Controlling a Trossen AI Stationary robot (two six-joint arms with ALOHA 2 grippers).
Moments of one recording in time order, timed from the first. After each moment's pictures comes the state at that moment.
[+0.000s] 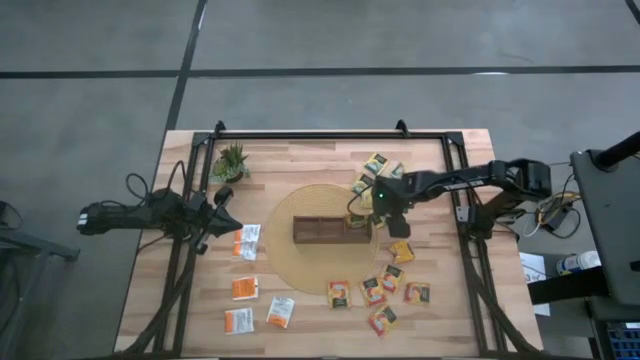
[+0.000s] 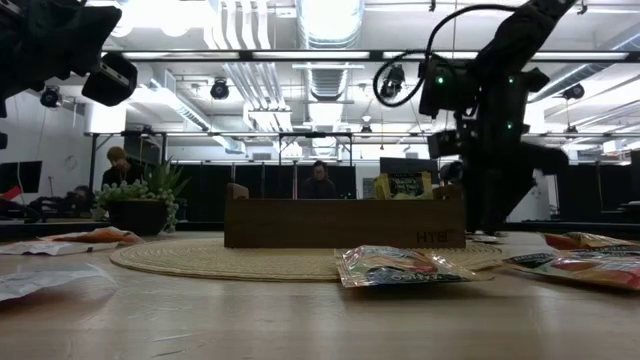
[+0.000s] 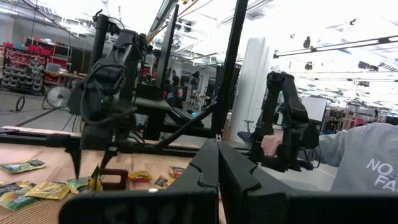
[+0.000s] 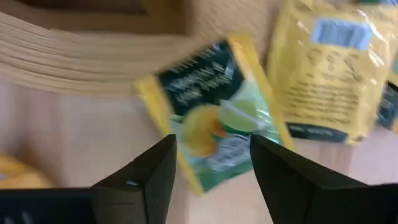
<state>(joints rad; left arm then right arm) -0.01 0.04 0.01 0.24 0.27 -0.27 -0.22 1.53 0.75 -0.56 -0.02 -0.25</state>
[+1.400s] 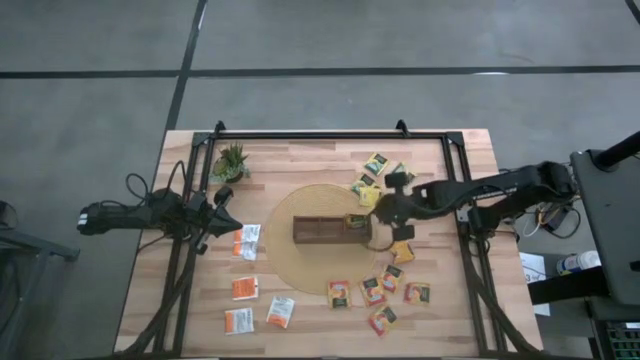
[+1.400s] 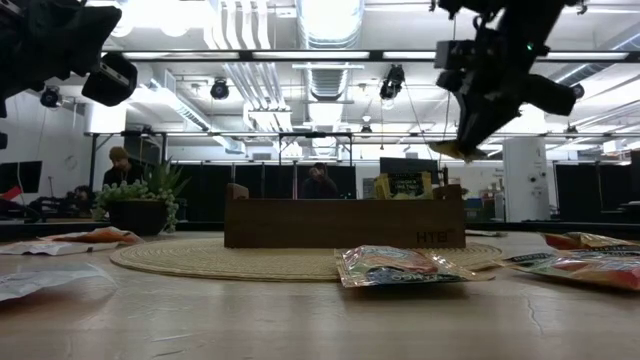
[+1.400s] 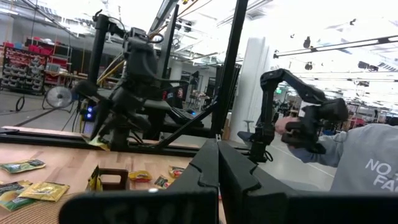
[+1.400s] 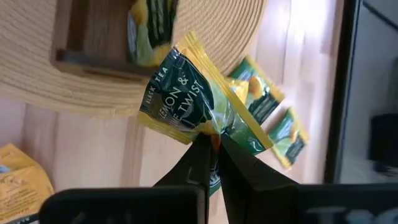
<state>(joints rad) -0.01 0.04 0.01 0.24 0.27 -0.27 0.09 1.34 0.94 -0.79 0.41 -0.19</state>
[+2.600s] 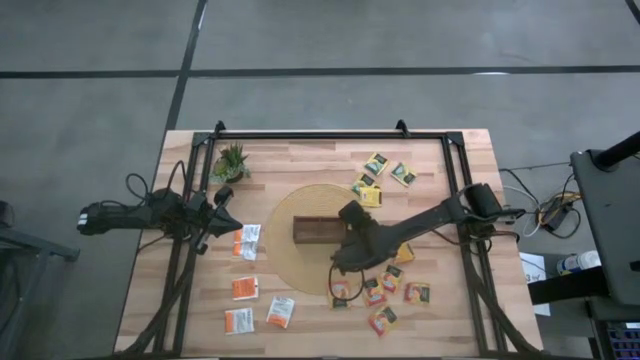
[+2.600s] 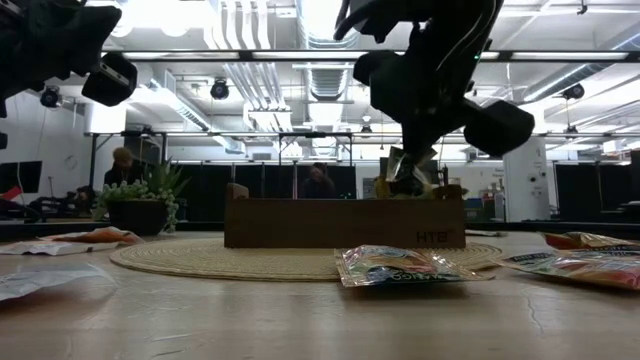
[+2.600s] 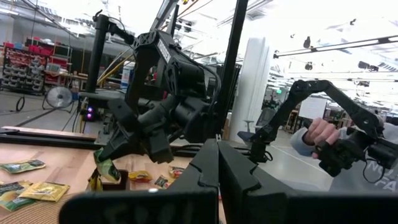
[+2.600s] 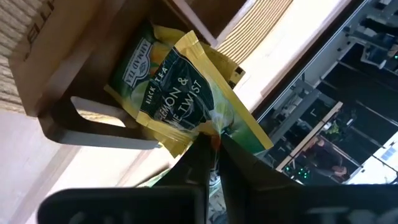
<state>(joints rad) -0.01 0.04 0.01 0.24 0.27 -0.27 0.30 1.98 1.47 -1.20 0.81 -0.34</state>
